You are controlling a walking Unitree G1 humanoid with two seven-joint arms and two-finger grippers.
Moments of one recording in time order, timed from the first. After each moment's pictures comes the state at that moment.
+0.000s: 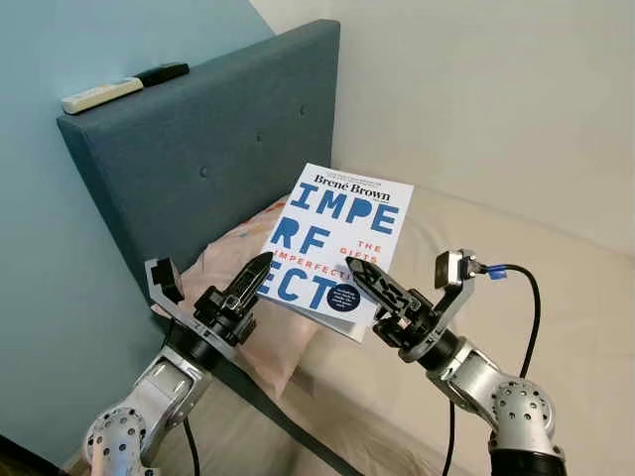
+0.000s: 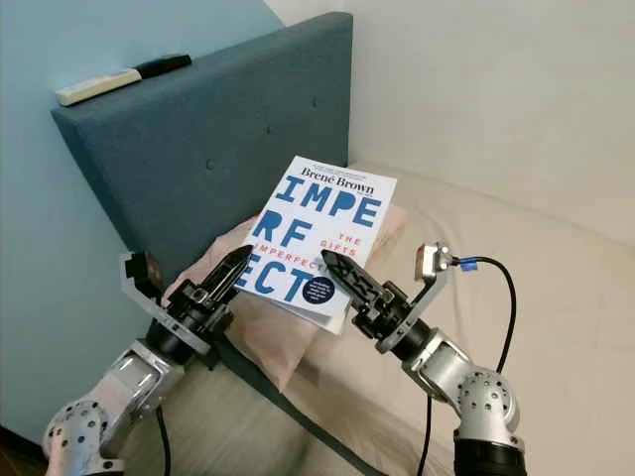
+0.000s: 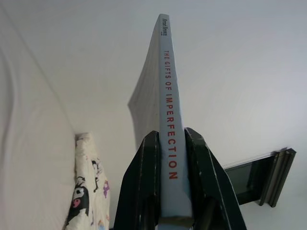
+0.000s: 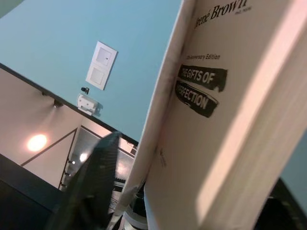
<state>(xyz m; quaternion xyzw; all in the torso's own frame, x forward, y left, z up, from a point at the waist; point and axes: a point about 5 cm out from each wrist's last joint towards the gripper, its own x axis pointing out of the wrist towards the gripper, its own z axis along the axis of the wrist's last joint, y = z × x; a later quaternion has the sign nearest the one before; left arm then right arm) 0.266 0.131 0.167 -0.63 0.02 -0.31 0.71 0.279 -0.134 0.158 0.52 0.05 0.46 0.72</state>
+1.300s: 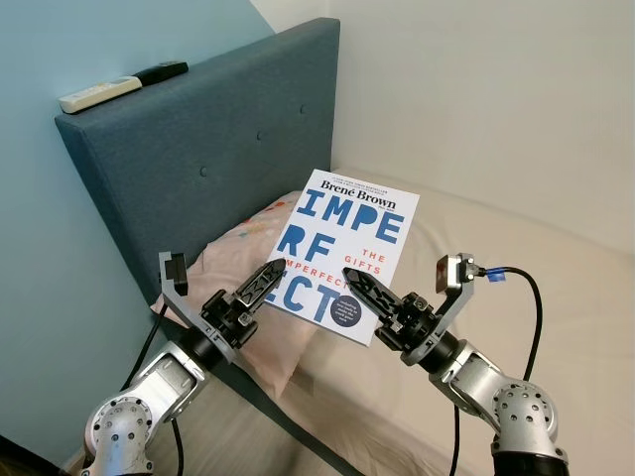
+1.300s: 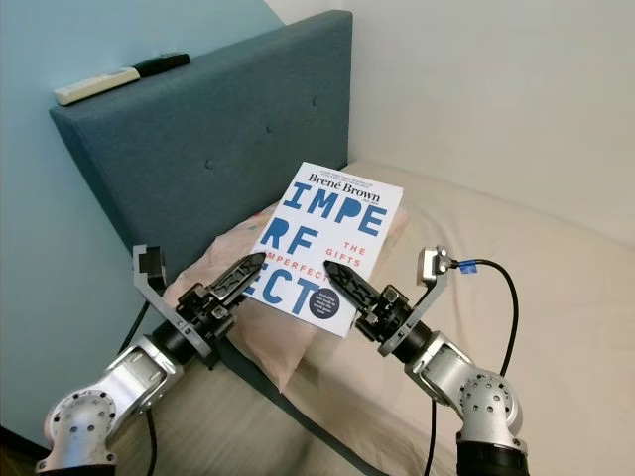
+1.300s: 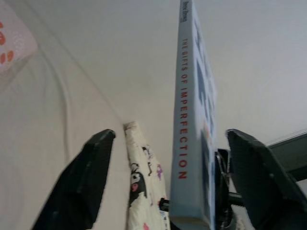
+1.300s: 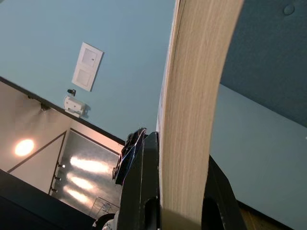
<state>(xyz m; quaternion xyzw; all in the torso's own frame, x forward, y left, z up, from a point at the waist) 0.276 0.137 0.159 -0.50 0.03 -0.31 0.81 0.280 -0.137 0.153 0.51 0.07 0.44 0.73</state>
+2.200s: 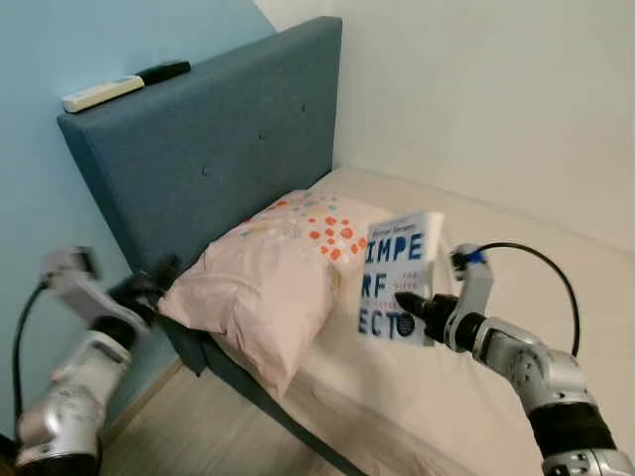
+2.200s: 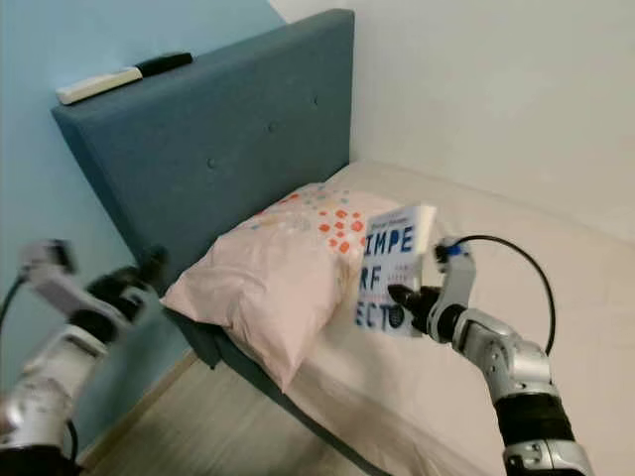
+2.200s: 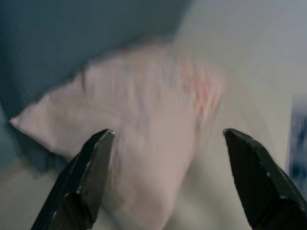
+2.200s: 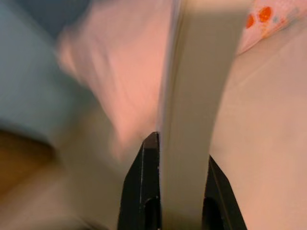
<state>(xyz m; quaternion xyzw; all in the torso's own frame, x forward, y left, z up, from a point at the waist) 0.295 0.206 0.117 -0.15 0.06 -0.08 0.98 0.326 -0.205 0.114 0.00 0.23 0.24 0.94</state>
